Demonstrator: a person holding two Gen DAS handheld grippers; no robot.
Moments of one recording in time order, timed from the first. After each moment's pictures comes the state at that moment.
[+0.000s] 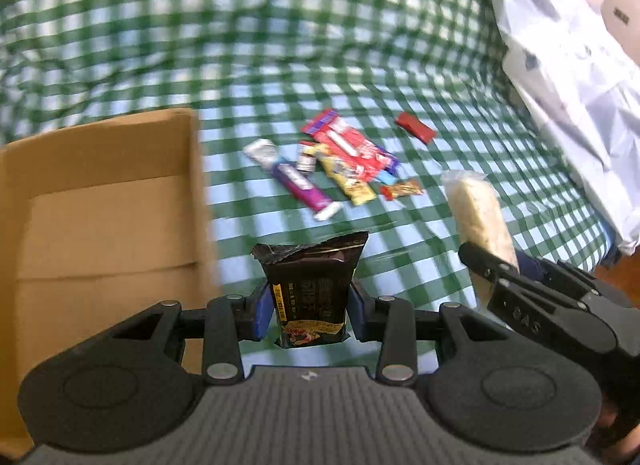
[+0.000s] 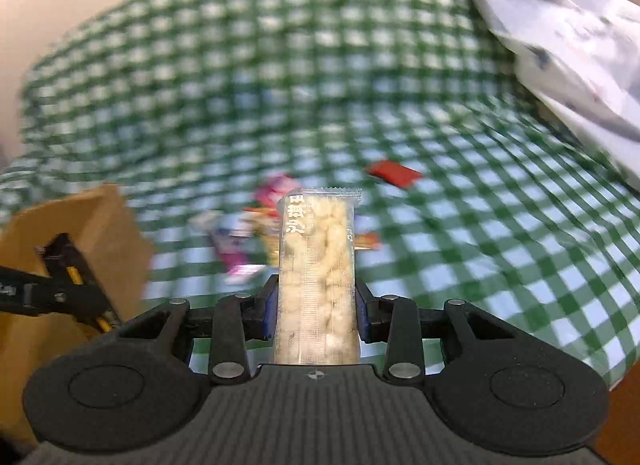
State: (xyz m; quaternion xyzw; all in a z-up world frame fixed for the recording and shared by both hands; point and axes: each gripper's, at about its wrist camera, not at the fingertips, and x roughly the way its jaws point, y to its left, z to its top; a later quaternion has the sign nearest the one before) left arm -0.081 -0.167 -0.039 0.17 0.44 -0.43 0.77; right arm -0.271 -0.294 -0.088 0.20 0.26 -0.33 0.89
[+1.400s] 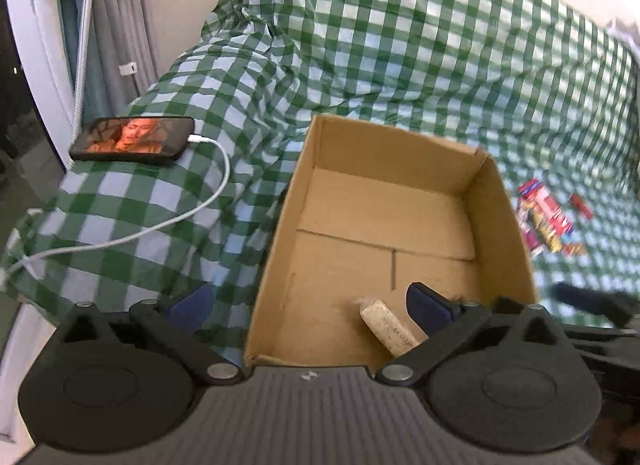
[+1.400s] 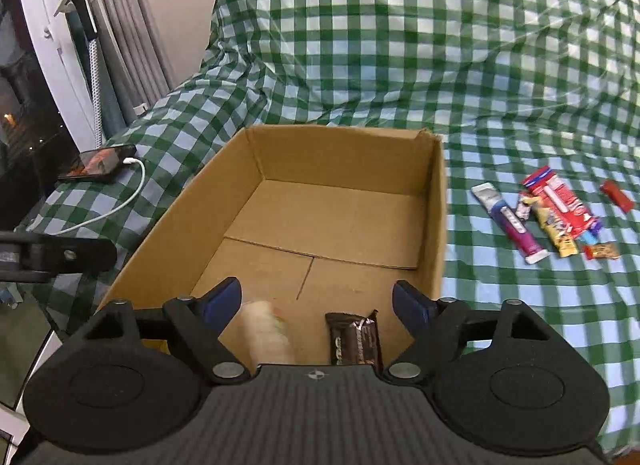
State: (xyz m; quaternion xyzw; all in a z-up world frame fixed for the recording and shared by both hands) left arm -0.004 0.078 0.008 0.13 0.40 -0.23 0.88; right arm -0.126 -0.085 -0.042 0.16 0.32 -0.14 0.92
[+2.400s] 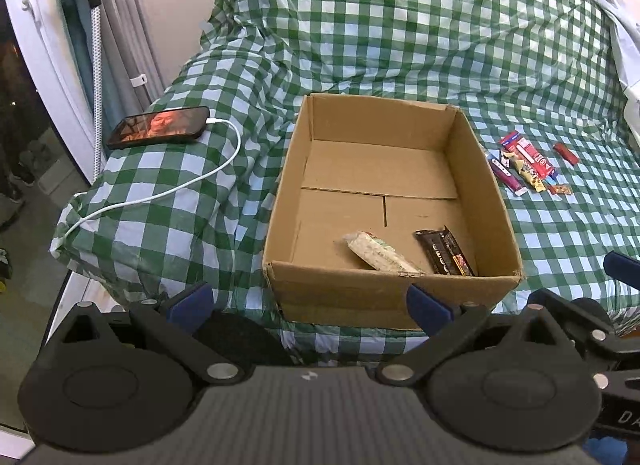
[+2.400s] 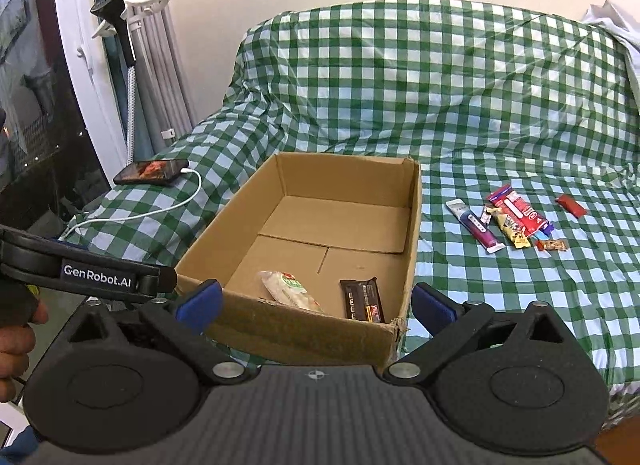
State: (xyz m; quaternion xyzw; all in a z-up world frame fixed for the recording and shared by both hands) left arm -0.101 0.116 0.029 0.17 0.39 -0.23 0.87; right arm -0.239 -0.011 0.012 0.13 0.27 -0.16 0.94
